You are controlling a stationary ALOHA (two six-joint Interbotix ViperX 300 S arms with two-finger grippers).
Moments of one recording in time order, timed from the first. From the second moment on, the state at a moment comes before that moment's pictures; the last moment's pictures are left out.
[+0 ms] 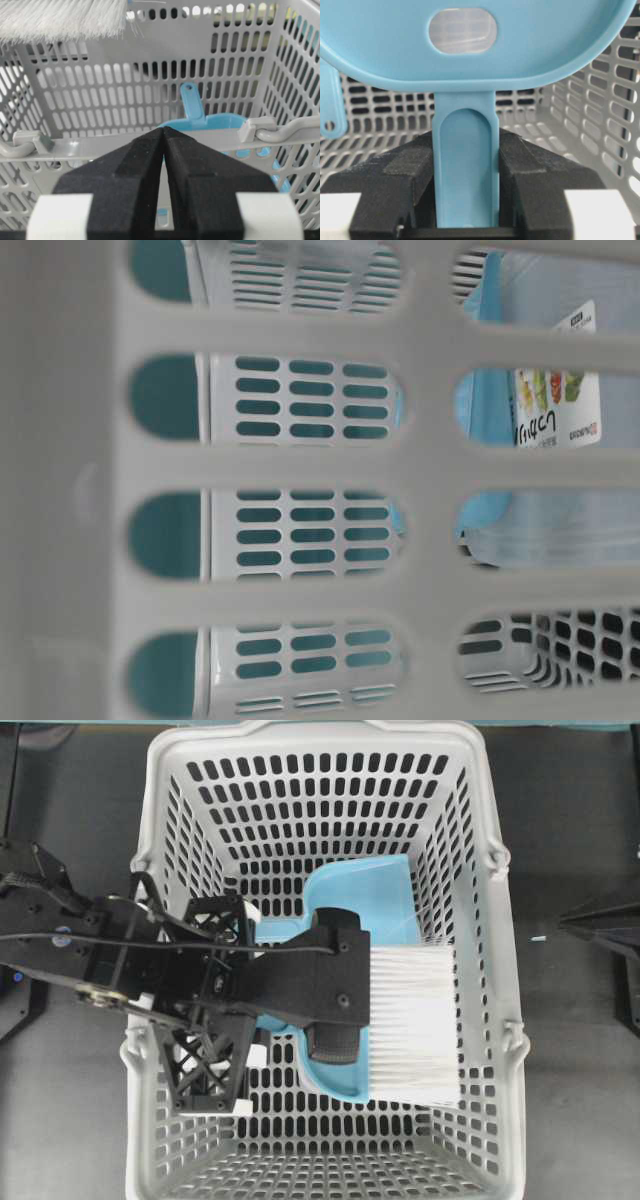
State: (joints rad) left arm -0.22 0.00 -0.18 0.04 1.40 -0.23; right arm 0.00 -1.11 1.18 0.01 0.10 0.02
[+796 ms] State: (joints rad) left arm -0.22 0.01 -0.16 0.04 1.37 -0.23; right arm 0.00 -1.11 1.18 0.01 0.09 0.02
